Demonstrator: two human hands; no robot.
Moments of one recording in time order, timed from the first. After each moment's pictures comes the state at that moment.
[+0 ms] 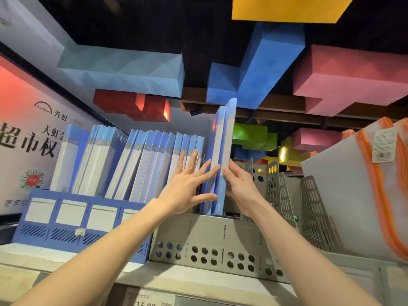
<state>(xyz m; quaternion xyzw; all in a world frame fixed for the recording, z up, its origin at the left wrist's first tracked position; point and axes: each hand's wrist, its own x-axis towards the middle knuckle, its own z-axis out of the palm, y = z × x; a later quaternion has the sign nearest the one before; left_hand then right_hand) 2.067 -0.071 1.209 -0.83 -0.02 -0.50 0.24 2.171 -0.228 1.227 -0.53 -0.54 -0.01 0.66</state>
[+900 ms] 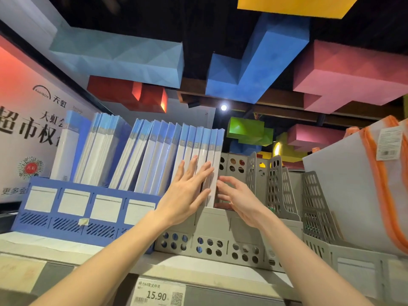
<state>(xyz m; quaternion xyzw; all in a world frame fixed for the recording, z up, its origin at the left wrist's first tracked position) 2.061 -0.064 1.166 -0.82 0.04 -0.56 0.08 2.163 -0.226 1.192 -0.62 -0.52 0.06 0.59</state>
